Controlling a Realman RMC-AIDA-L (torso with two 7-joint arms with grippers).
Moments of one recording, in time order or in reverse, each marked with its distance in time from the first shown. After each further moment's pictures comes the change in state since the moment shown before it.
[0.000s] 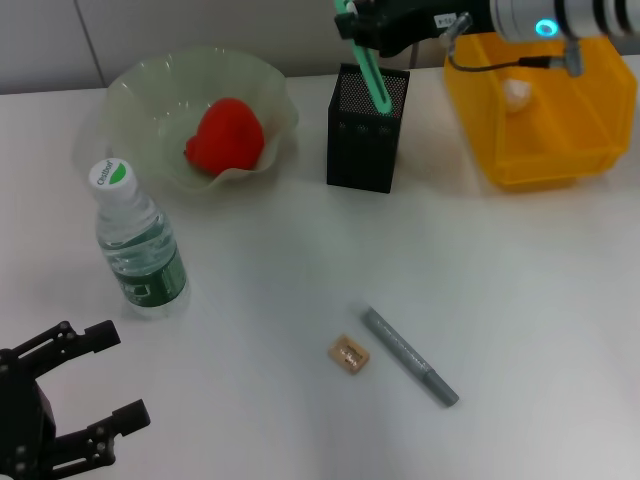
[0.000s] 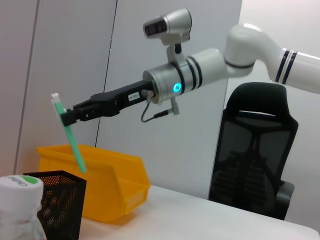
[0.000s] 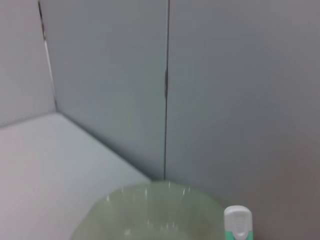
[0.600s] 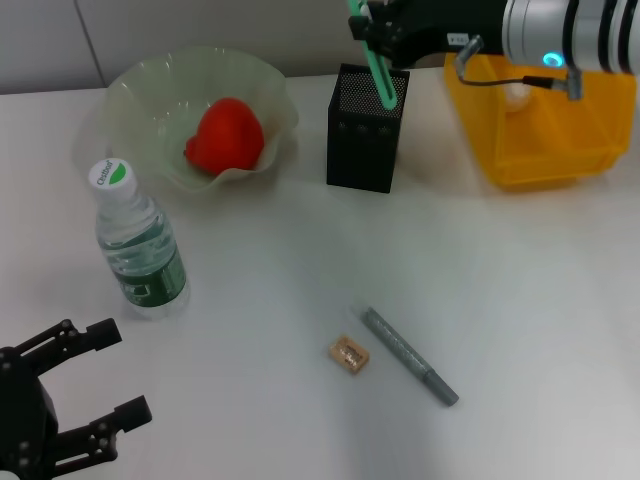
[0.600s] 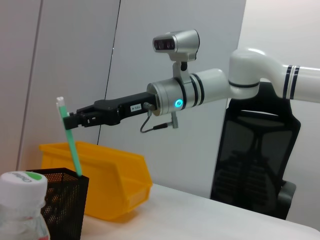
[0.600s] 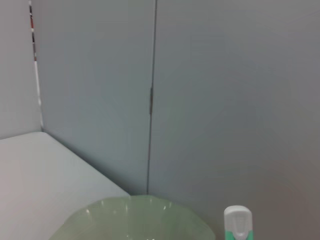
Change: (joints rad) left arm -0.005 0.001 -0.001 -0.009 0.002 -0.011 -0.004; right arm -0.044 0.000 0.009 0.137 0.206 0.112 -0.299
